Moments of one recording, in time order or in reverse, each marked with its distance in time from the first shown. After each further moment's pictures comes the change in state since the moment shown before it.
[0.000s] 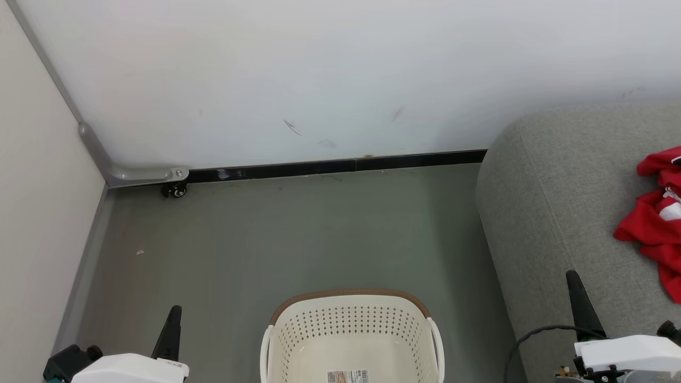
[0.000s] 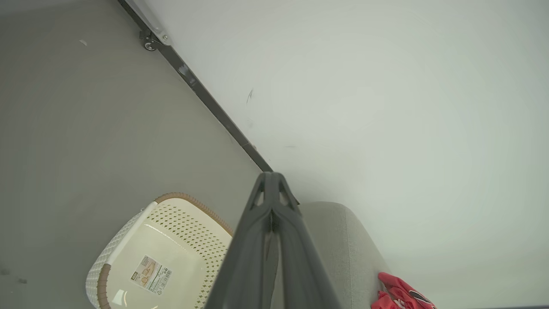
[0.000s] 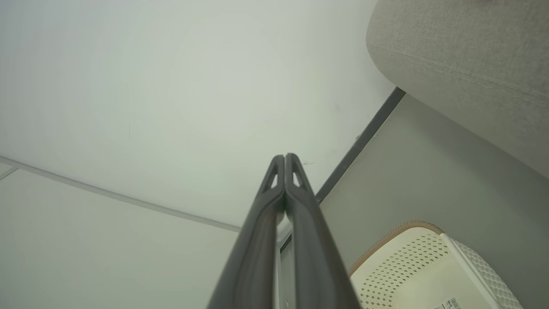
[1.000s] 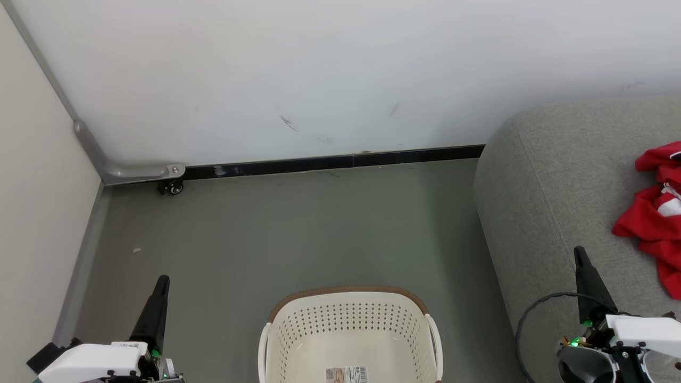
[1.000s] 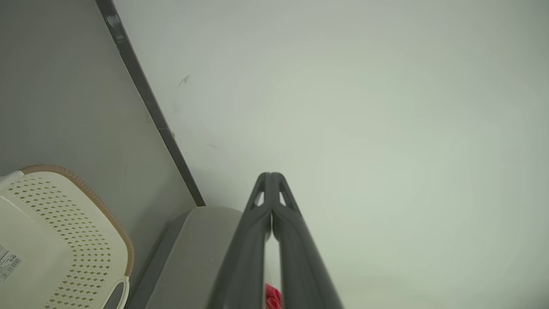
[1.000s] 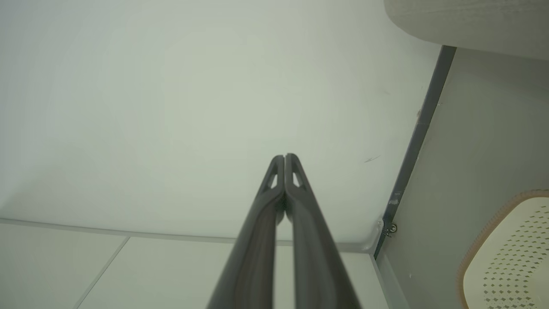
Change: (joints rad) left arm -0.037 -0.015 0.081 -0.029 -0.413 -0.096 0.095; right arm -0.065 -0.003 -0.016 0.000 0.409 0.000 0.053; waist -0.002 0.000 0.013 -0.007
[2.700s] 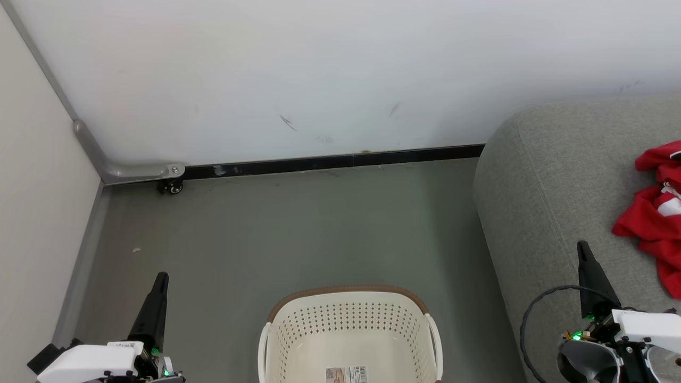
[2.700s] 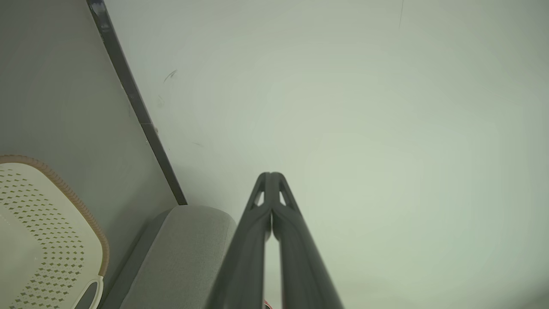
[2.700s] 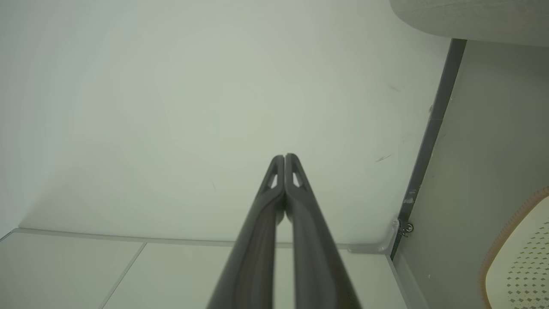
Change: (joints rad) left arm -0.004 -0.009 0.011 -0.011 -0.075 -0.017 0.009; right arm -0.015 -0.001 -0.010 0.001 0.067 0.000 0.012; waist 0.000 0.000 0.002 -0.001
